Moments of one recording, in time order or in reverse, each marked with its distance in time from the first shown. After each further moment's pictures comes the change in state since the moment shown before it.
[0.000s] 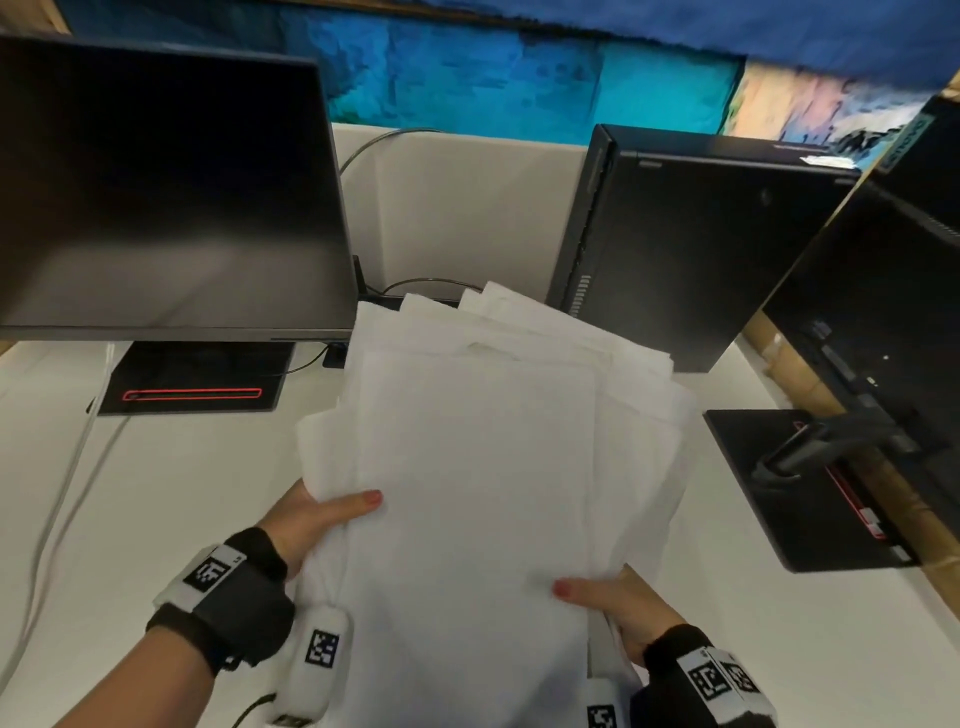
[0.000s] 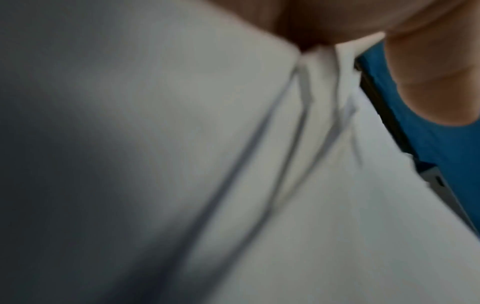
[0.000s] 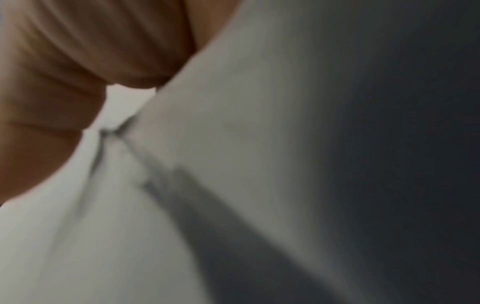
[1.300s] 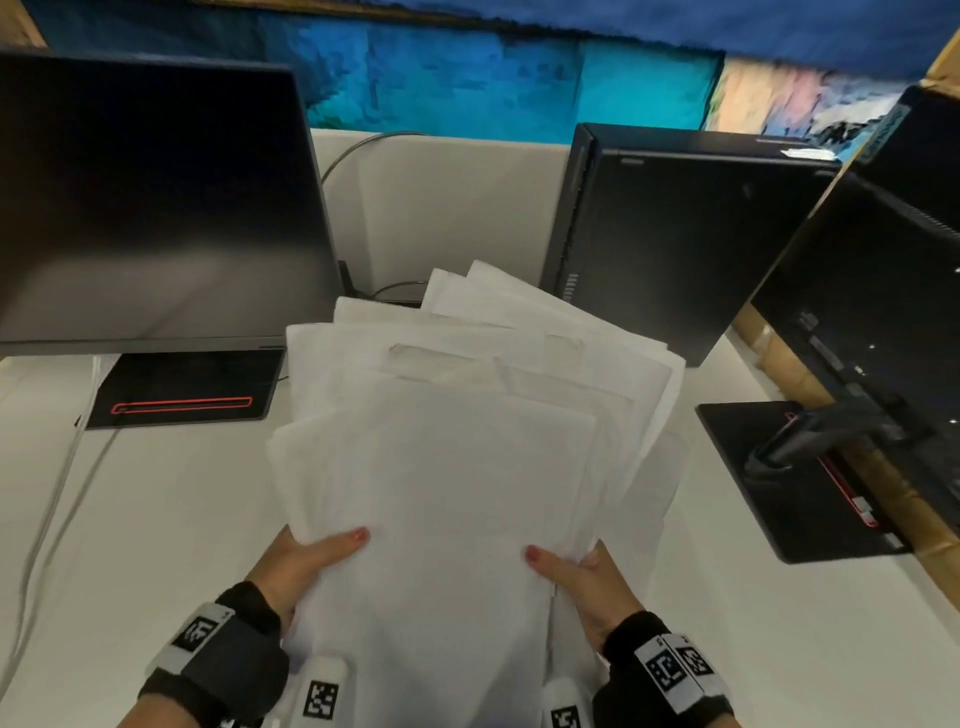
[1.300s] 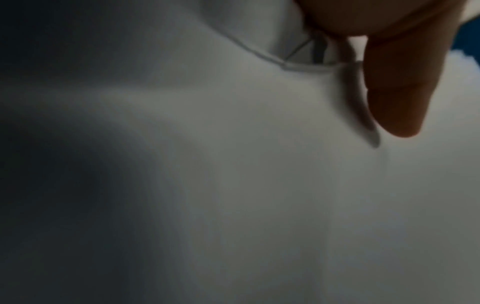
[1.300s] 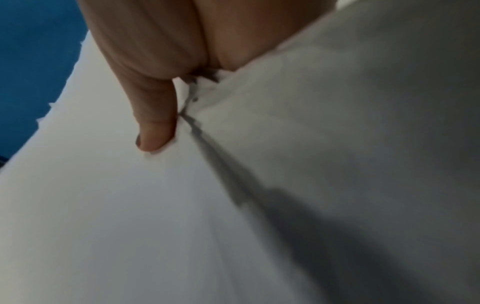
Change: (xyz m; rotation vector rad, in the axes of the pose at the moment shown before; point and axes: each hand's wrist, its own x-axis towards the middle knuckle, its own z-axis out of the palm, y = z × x) left_hand -0.012 -0.031 0.000 -0.115 0.105 -0.042; right_hand 0.020 0.008 0.022 0.016 0.191 -0.145
